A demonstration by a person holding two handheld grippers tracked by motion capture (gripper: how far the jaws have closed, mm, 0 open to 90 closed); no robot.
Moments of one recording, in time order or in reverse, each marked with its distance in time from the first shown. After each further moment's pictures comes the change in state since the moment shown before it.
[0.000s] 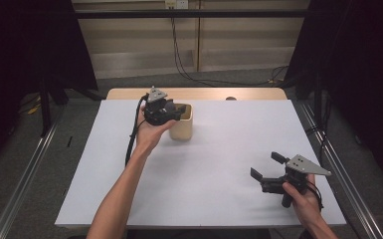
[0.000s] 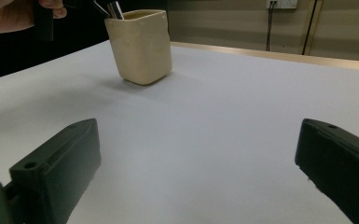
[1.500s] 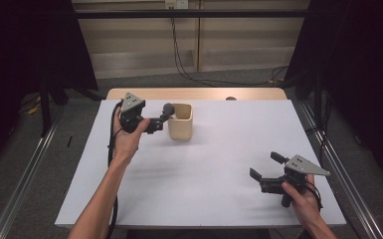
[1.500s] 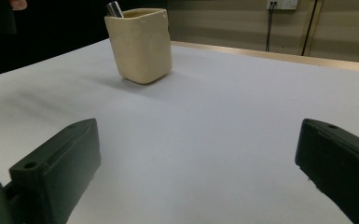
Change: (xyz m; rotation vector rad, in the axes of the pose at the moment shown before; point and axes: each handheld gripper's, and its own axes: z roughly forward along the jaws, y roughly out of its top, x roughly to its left) left arm 0.023 -0.013 -0.066 -0.070 0.057 0.013; right arm 0.001 0.000 0.001 0.002 -0.006 -0.005
